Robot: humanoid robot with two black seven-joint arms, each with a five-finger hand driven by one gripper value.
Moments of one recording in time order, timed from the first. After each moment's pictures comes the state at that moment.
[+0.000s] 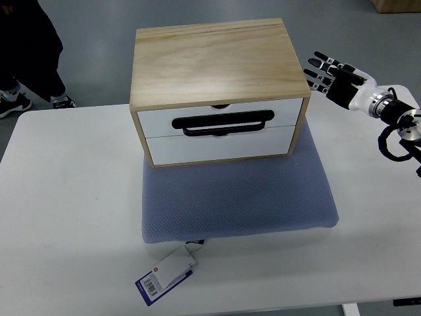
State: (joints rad) left arm 0.02 0.00 -0.07 -0.15 0.00 -0.02 0.08; right arm 0.88 -0.41 0.58 0.61 0.22 0.34 -0.02
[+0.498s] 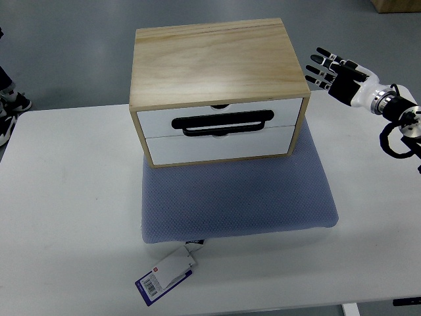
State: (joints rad) left arm 0.03 0.00 -0.08 -0.15 0.00 -0.02 0.08; right arm 0.89 -0.42 0.60 0.61 0.21 0.33 -0.02
